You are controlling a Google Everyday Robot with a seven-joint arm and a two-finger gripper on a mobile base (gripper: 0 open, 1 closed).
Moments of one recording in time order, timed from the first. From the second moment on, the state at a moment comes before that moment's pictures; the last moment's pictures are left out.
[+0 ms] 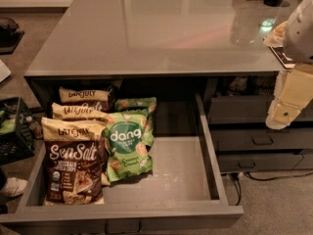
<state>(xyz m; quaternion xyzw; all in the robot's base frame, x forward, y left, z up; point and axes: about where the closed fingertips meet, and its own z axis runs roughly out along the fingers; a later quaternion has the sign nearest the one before) 0.438 -0.217 0.976 -0.60 0.78 -0.03 0.16</state>
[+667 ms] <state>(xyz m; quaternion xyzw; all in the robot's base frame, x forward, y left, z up) 0.441 -0.212 0.976 -0.62 0.77 -0.03 0.17</state>
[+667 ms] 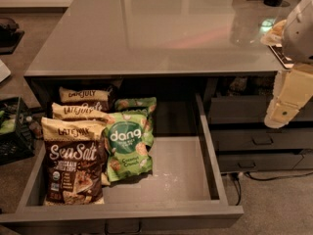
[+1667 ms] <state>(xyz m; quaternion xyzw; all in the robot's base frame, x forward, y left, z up) 0.503 -0.140 0.934 -0.65 0.74 0.00 0.15</state>
